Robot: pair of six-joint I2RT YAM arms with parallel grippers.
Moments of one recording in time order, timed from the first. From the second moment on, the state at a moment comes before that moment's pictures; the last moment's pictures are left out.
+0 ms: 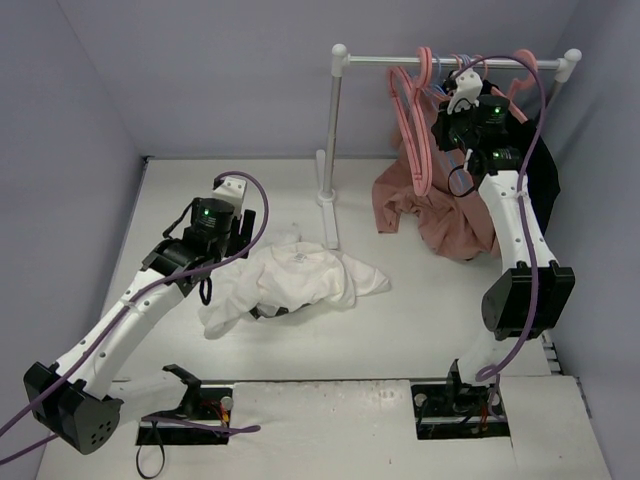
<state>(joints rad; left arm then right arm) -0.50 1.12 1.12 -0.64 -0.39 -0.09 0.01 1.72 1.73 -0.30 -0.25 -0.14</state>
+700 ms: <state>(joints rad) -0.50 1.12 1.12 -0.64 -0.37 -0.09 0.07 1.25 1.35 -0.28 -0.08 -0.15</state>
